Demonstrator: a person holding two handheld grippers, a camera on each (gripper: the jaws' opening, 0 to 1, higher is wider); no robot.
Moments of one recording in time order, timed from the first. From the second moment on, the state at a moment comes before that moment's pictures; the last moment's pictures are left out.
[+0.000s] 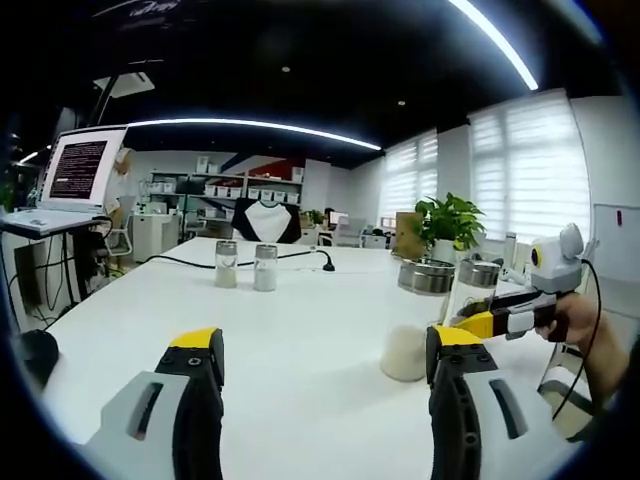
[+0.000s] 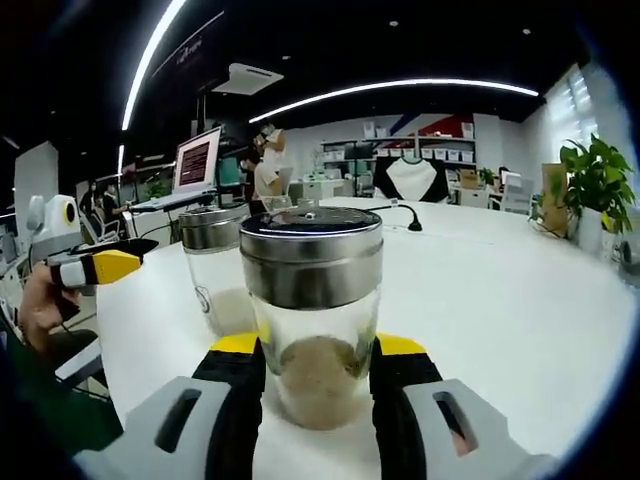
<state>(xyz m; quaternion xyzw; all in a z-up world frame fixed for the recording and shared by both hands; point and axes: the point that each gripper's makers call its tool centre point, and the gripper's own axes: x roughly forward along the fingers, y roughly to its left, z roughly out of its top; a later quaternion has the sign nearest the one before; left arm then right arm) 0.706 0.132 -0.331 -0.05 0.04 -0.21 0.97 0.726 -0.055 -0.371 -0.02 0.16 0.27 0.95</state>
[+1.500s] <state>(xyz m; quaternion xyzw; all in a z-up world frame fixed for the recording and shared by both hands) 0.705 0.132 -0.330 -0.04 0.05 -0.21 0.98 0.733 -0.064 -0.373 -0.03 0.18 0.13 0.98</state>
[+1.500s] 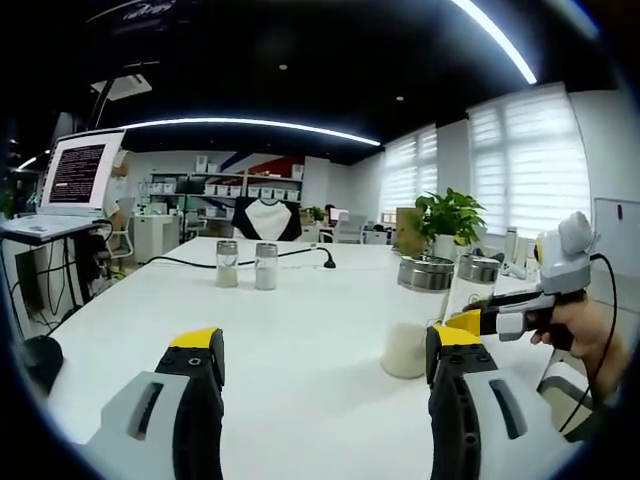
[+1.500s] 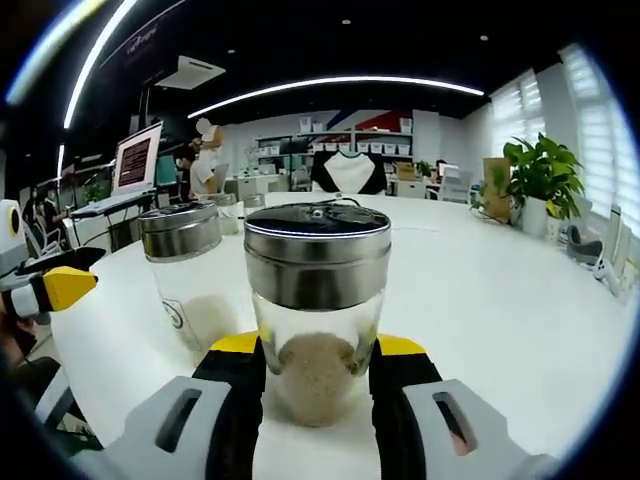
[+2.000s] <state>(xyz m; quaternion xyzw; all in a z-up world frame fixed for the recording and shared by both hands) 0.705 0.135 -0.330 -0.04 0.05 -0.21 0.98 0.731 -0.061 -0.364 -0.05 0.16 0.15 0.98</state>
